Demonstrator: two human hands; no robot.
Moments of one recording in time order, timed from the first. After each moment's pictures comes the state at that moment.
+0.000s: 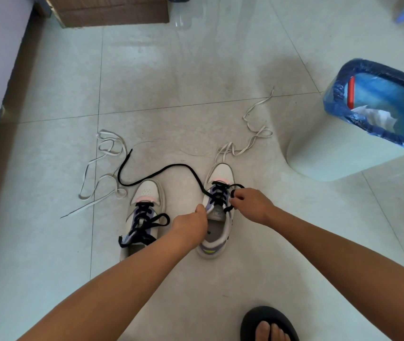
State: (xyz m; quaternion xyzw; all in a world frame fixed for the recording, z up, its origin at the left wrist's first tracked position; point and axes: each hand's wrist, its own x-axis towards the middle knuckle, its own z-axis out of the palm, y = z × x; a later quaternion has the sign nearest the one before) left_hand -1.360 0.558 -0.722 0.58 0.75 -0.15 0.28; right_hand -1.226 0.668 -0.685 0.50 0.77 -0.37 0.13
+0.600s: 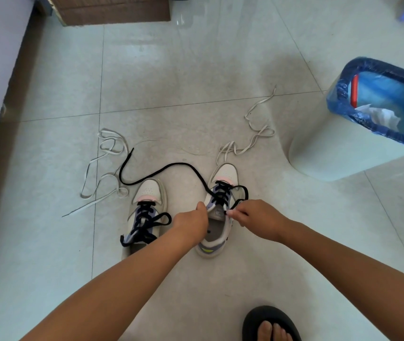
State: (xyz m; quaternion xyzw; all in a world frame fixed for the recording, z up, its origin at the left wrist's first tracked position) left_hand -1.363 0.559 -0.717 0.58 0.75 -0.16 0.28; right_hand -1.212 0.641 -0.656 0.41 0.82 -0.36 0.17
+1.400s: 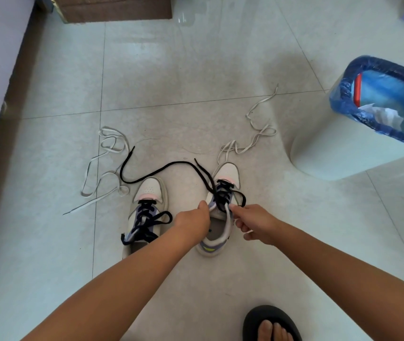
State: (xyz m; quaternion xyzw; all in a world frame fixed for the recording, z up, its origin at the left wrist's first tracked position) left_hand -1.362 0.561 -0.716 0.59 0.75 -0.15 0.28; right_hand -1.220 0.633 -0.680 0.62 0.45 -0.64 0.07
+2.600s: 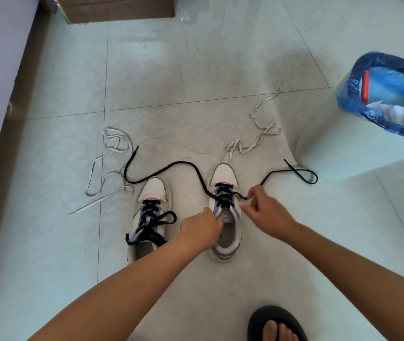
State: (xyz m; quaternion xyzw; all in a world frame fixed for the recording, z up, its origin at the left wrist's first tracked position) left_hand -1.352 0.553 -0.702 0.55 0.76 -0.08 0.32; right_hand -1.199 0.648 -0.689 0.50 0.78 -0.37 0.03
